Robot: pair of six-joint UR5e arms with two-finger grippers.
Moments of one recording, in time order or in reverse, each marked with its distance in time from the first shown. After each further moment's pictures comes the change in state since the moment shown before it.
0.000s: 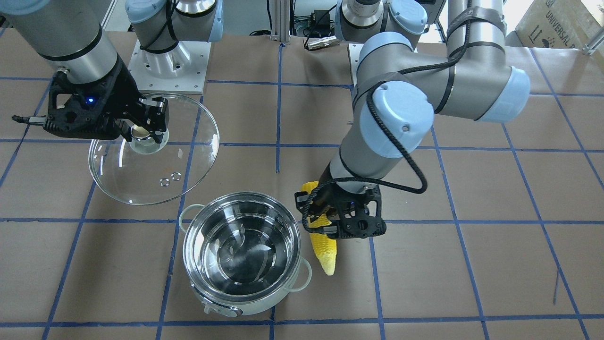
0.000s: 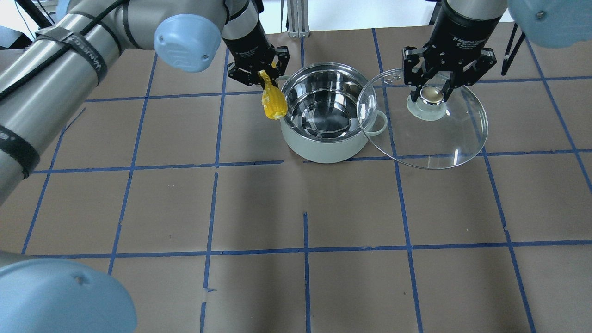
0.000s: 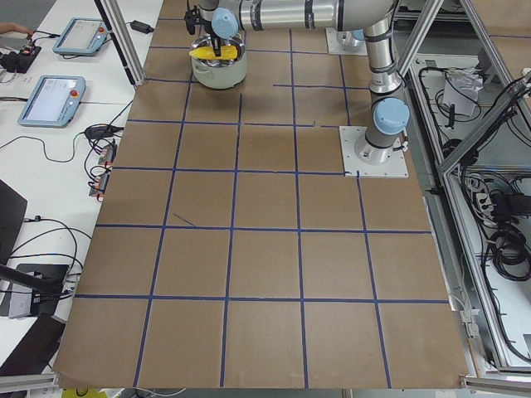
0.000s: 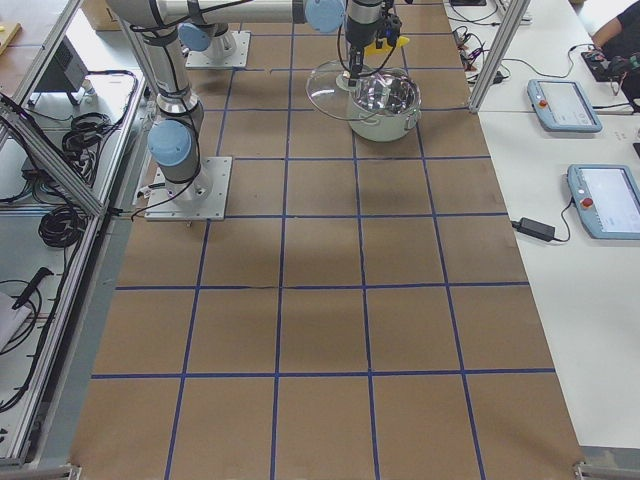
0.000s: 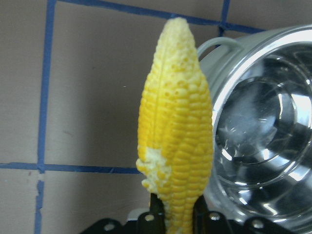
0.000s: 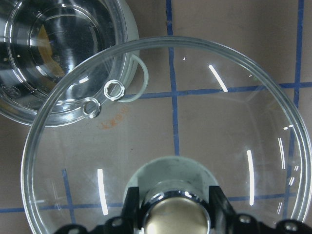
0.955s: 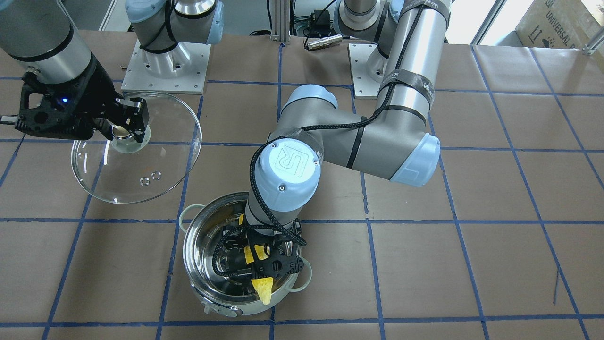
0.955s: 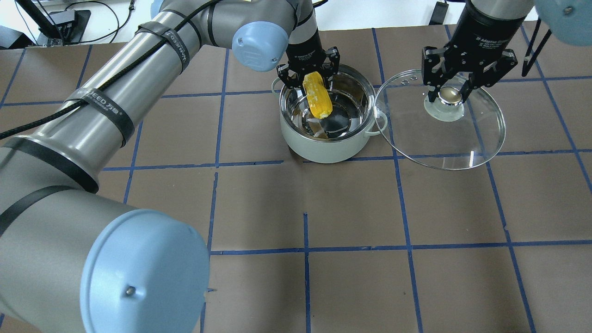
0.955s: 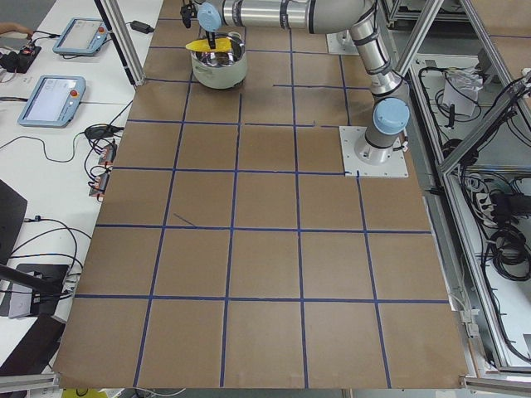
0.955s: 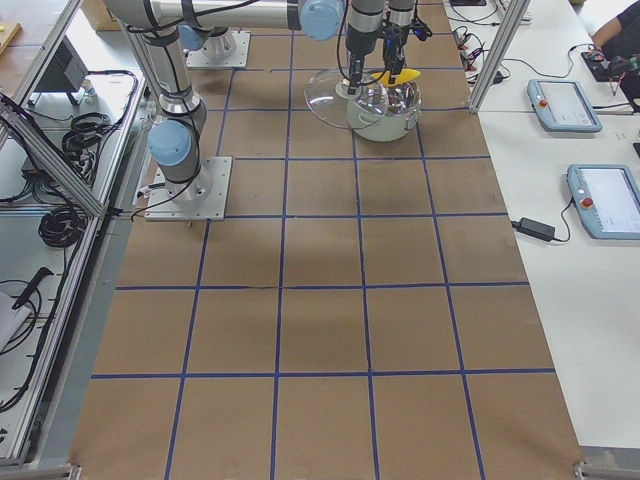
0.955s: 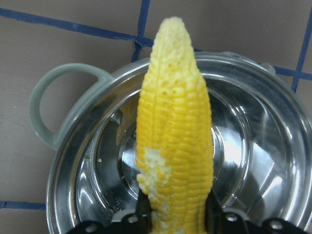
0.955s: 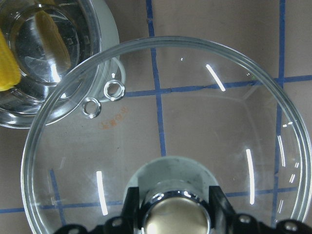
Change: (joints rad) left arm -0.097 -0.181 0.155 0.001 0.008 -0.089; right arm -0.053 -0.016 0.017 0.010 -0.003 -0.031
